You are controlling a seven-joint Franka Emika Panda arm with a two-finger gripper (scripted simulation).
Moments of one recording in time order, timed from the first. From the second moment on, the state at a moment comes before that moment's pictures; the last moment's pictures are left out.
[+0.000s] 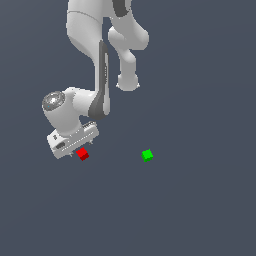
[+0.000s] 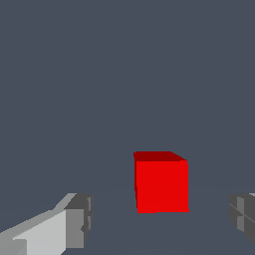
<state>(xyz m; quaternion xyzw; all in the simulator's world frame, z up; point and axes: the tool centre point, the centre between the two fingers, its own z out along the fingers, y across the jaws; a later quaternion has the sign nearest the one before) -0.002 -0.220 0.072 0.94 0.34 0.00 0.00</state>
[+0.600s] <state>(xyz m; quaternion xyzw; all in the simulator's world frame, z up) 0.003 -0.226 0.069 0.94 0.35 0.00 0.00</state>
